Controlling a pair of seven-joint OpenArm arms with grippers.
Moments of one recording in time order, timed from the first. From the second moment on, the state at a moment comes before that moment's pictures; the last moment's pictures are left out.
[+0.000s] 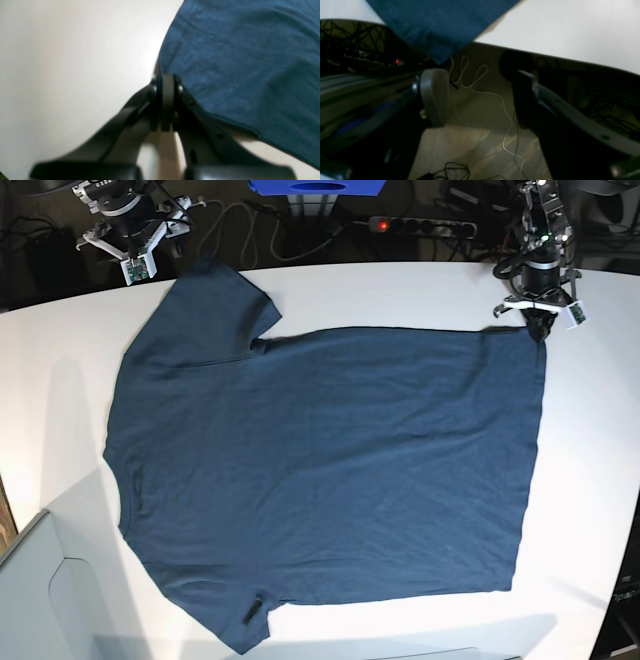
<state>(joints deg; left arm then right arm) 31.6 -12.7 -23.7 86.0 -30.6 -5.3 5.3 -53.3 14.7 6.3 124.4 7.6 7.4 -41.8</state>
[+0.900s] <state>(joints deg) 32.0 -12.6 -23.7 86.0 -30.6 -5.5 4.9 -38.6 14.7 -0.6 111.3 7.7 7.5 -40.9</state>
